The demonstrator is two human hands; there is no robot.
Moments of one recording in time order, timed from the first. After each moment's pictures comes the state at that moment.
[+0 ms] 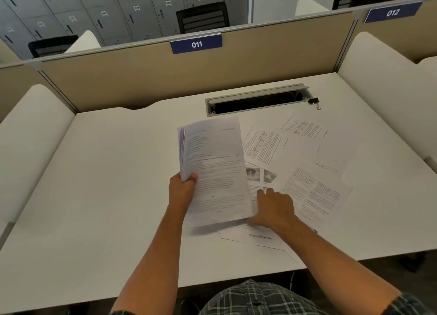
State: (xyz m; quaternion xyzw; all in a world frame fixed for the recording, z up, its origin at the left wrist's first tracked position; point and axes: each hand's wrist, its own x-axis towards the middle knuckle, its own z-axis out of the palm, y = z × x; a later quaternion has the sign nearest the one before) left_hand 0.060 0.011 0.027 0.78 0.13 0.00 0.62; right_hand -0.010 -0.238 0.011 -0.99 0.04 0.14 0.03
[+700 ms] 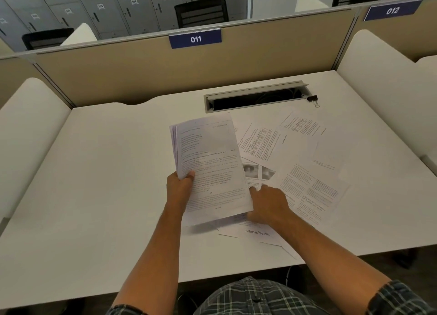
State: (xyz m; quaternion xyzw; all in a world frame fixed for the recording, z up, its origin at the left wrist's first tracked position) left_hand 0.062 0.012 0.016 0.75 0.17 -0.02 0.64; right_hand -0.004 -0.236 0.000 -0.99 -0.02 0.13 0.02
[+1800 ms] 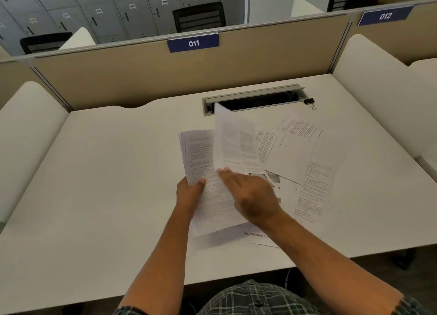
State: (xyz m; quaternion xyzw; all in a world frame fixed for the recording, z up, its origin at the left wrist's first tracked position) left_hand 0.048 -0.008 0.015 0.72 0.15 -0.08 0.68; right_hand -0.015 -0.201 0.069 -0.91 -0.25 -0.31 0.10
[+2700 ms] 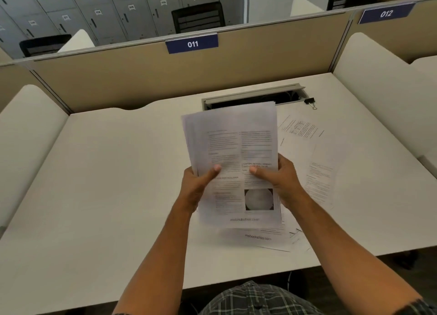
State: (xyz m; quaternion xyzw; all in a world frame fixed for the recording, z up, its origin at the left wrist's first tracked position) left_hand 0.049 -0.029 0.077 0.67 0.01 -0.12 0.73; right_hand 0.011 -0.266 0.076 -0.63 0.05 -0.02 0.78
